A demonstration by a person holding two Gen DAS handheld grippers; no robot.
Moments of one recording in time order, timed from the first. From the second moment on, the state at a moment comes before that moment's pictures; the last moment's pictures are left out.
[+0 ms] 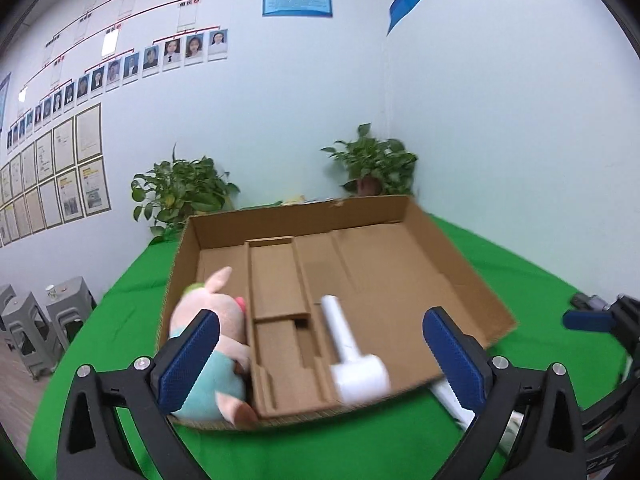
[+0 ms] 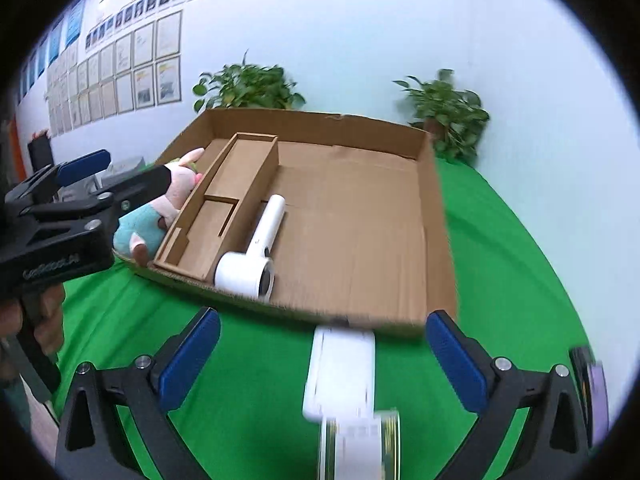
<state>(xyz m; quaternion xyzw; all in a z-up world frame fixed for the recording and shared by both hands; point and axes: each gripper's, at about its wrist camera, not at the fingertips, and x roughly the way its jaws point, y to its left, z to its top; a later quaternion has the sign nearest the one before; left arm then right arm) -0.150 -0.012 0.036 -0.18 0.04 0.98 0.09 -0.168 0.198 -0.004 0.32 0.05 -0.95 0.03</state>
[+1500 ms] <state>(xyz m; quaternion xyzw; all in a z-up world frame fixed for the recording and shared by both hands) -0.095 0.008 0.000 -0.28 -0.05 0.95 0.14 -0.113 0.208 -0.026 0.33 0.02 -0.94 0.07</state>
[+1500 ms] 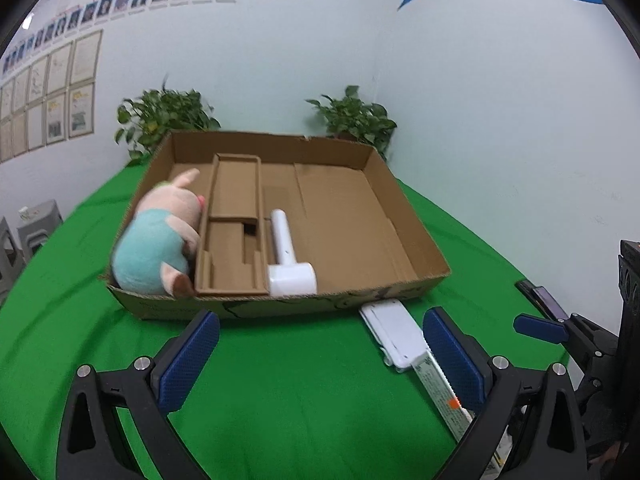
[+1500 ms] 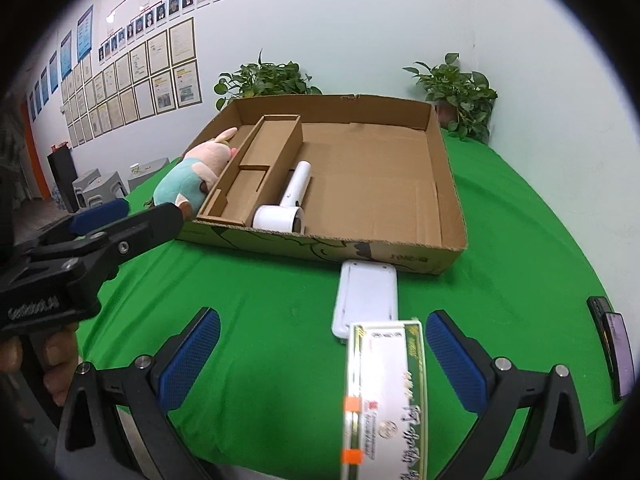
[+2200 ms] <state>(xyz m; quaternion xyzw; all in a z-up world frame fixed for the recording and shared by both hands) -0.126 0.046 -0.105 -0.46 -0.15 0.82 0.30 -0.074 0.238 -0.119 0.49 0.00 -0.87 0.04</state>
